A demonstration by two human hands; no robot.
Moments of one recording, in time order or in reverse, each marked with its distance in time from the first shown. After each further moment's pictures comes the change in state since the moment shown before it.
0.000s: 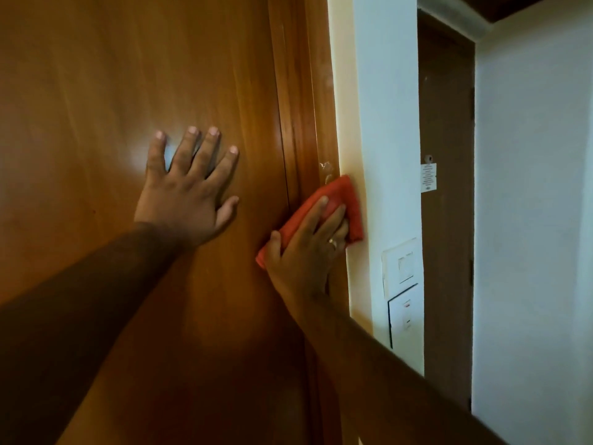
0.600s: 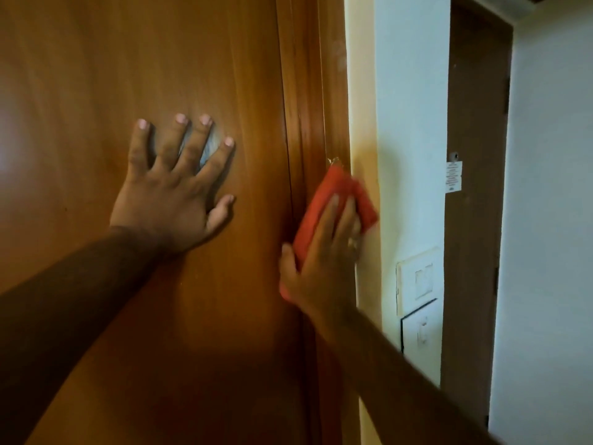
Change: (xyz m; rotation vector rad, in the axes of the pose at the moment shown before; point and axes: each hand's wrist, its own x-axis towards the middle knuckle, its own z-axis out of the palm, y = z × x) left_hand -0.002 0.007 0.006 0.103 0.057 -0.036; right_hand 0.012 0.035 -0.014 0.126 -0.045 -0.269
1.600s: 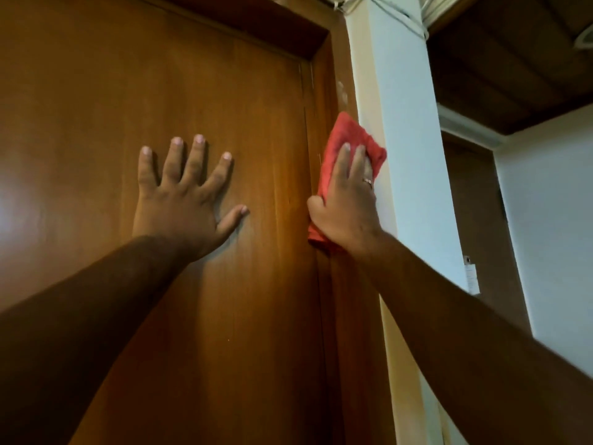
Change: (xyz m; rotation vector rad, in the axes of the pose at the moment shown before) left_hand 0.100 -0.093 -0.037 -0.009 0.077 -0.248; right_hand 0.242 -0.081 -0.041 -0.120 0.129 -0.198
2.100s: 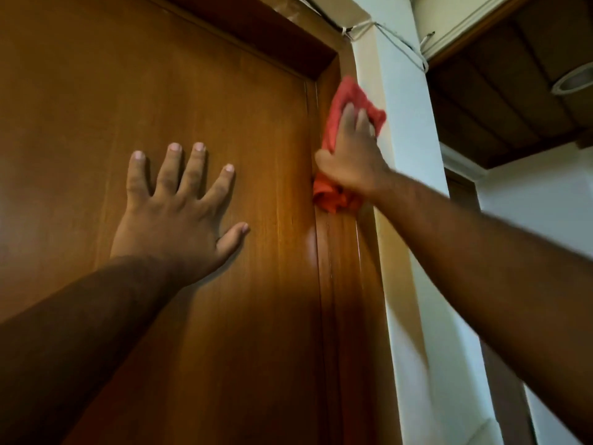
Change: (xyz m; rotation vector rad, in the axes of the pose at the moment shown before) left_hand 0.000 -0.001 0.005 0.026 0.039 0.023; right_hand 0.105 -0.002 -0.016 0.054 -0.070 -0.098
